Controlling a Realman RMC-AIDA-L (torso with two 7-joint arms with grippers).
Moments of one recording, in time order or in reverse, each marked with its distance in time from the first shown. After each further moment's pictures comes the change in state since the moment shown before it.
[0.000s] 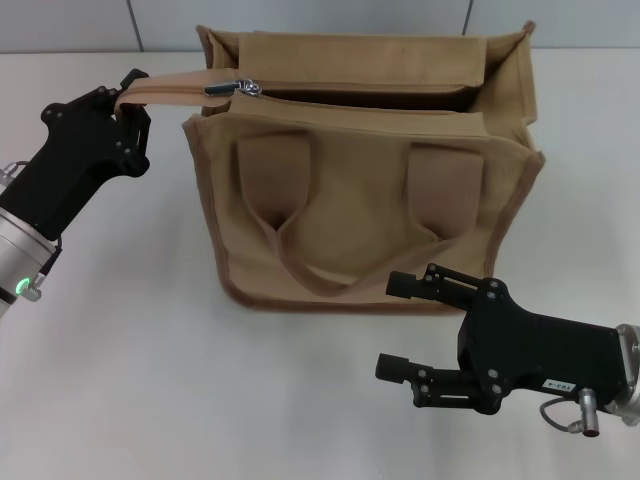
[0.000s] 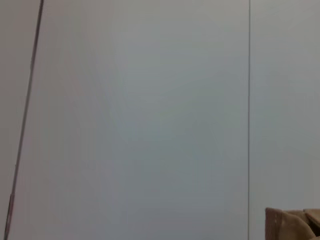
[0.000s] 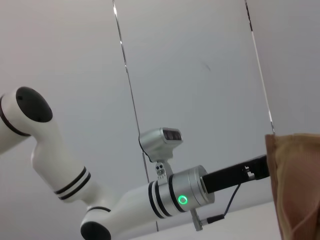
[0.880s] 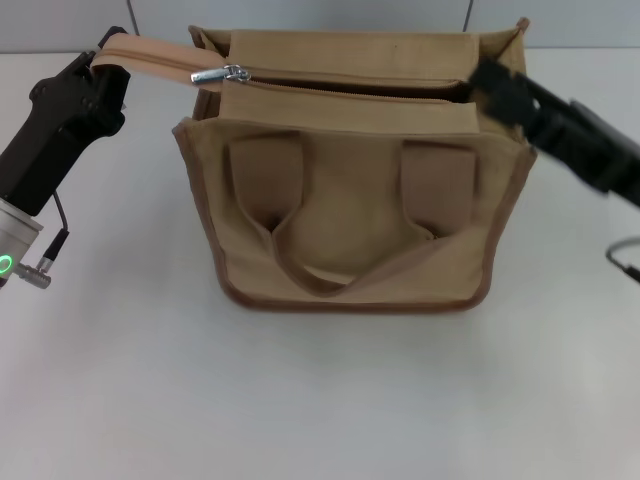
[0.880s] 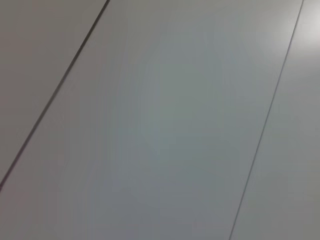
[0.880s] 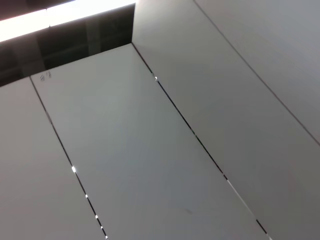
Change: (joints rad) left arm -0.018 0.006 -0.064 -0.014 0.001 0.101 -0.331; right arm 0.099 -0.009 0.216 -0.068 0.233 -0.155 0.634
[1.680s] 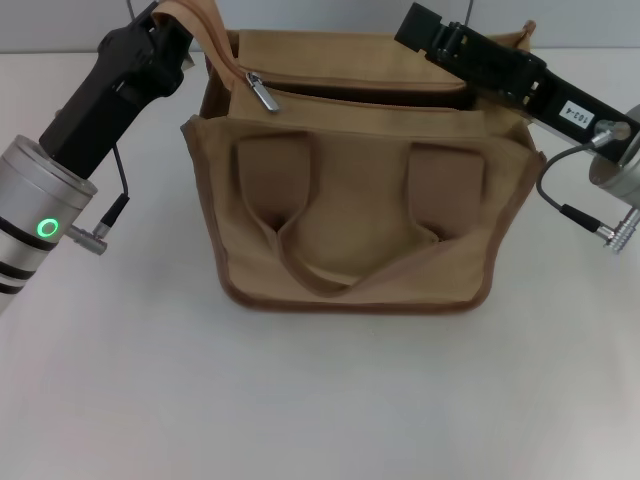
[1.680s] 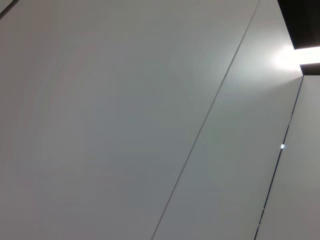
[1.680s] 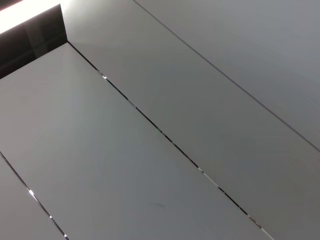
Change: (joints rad) left arm -0.102 -0.005 0.040 -0.048 0.005 0.088 -0.100; right arm 0.124 0.005 -0.011 0.036 0.003 0.207 0.184
